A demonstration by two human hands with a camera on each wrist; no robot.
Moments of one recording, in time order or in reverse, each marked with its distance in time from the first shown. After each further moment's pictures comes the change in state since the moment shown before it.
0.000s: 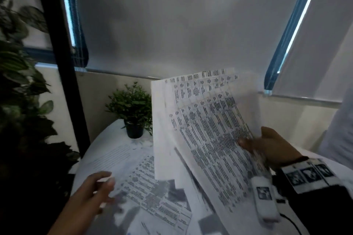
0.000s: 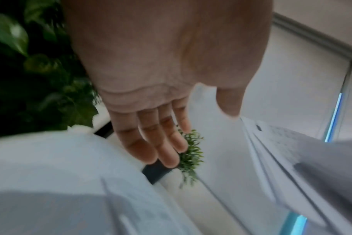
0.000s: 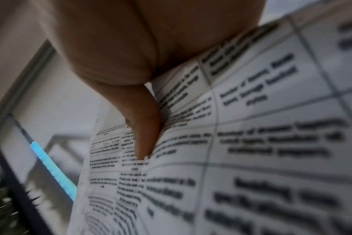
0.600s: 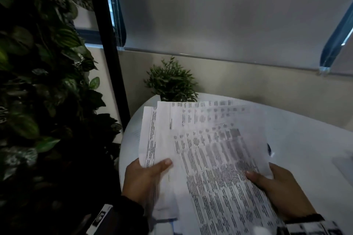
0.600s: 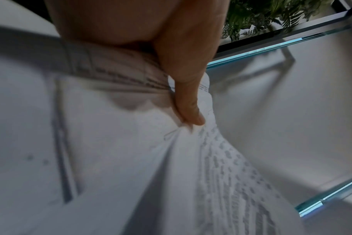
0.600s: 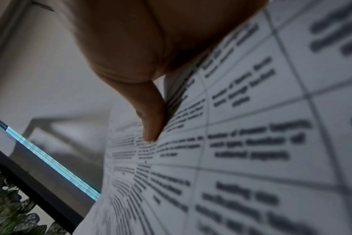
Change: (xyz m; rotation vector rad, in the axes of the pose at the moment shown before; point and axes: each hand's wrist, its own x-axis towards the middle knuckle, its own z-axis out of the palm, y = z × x) left_hand -0.026 -0.019 0.024 -0.563 0.078 -0.104; right_hand -0.078 0.076 0.101 0.027 0.039 0.146
